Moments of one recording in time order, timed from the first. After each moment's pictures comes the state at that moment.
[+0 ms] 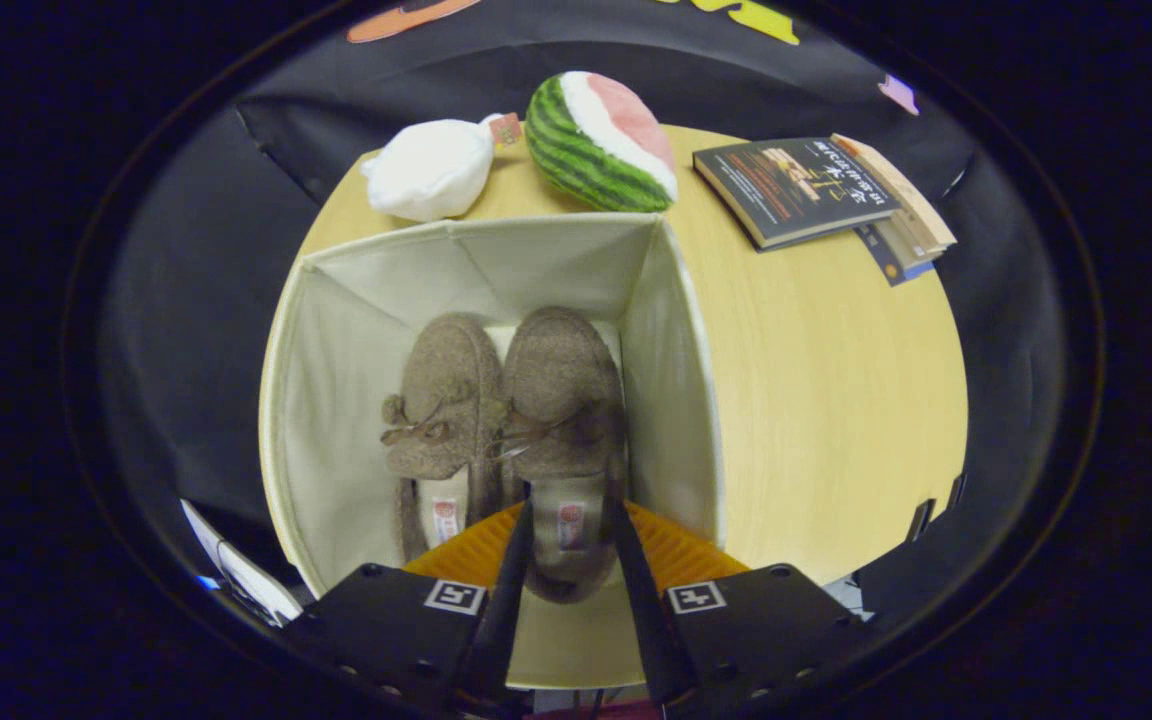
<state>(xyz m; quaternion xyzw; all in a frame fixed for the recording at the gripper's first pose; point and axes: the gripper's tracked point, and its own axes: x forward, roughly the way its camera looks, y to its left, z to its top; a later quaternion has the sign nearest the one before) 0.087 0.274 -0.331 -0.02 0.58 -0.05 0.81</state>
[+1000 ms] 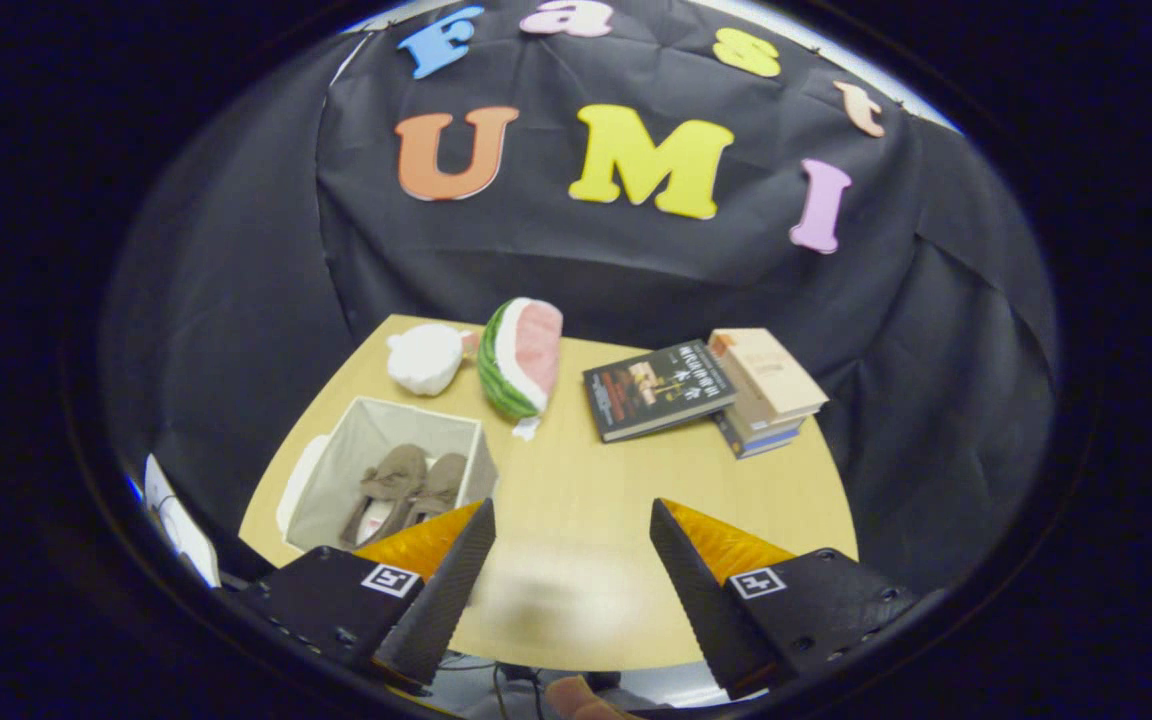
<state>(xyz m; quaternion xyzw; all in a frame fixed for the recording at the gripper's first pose) 0.016 0.104 -0.111 -0.09 0.28 -0.04 0.96</state>
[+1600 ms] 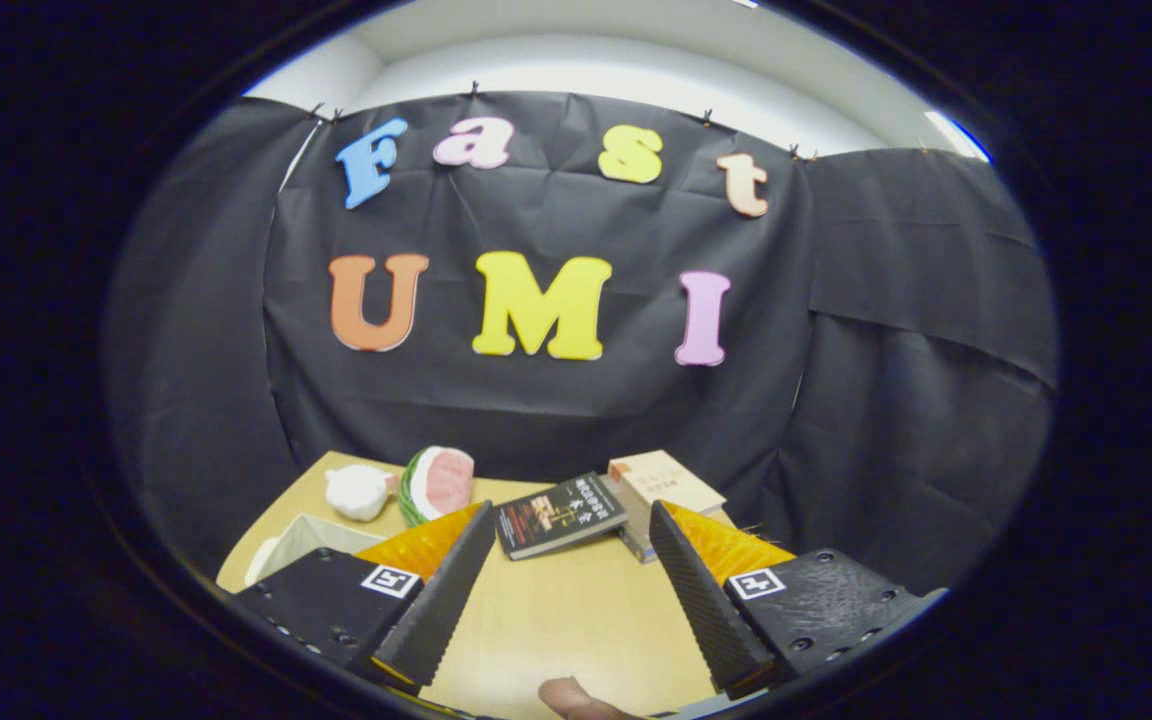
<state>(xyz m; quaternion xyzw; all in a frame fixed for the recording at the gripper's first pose) -0.010 0.015 0.012 -0.05 0.05 -0.09 0.99</state>
